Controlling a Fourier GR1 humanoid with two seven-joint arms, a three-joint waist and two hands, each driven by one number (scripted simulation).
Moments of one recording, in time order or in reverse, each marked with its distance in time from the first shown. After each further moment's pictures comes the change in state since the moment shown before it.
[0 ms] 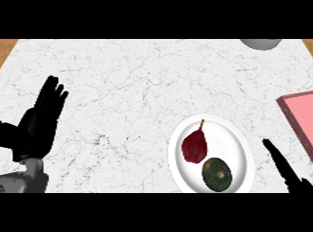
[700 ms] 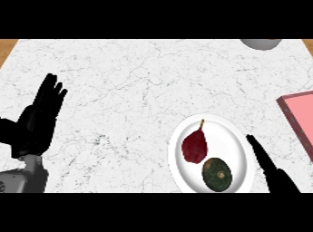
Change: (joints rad) left arm -0.023 -0.029 0.053 0.019 -0.028 -0.046 0.017; right arm -0.051 0.134 0.032 0.108 0.101 0.039 -0.007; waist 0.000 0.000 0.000
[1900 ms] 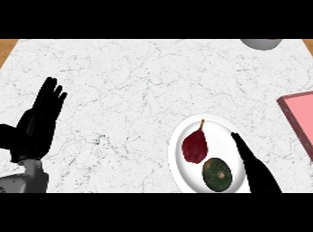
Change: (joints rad) left arm 0.029 -0.052 0.041 -0.023 -0.041 -0.055 0.001; right arm -0.044 0.118 -0.026 0.232 0.087 0.014 -0.112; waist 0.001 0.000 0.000
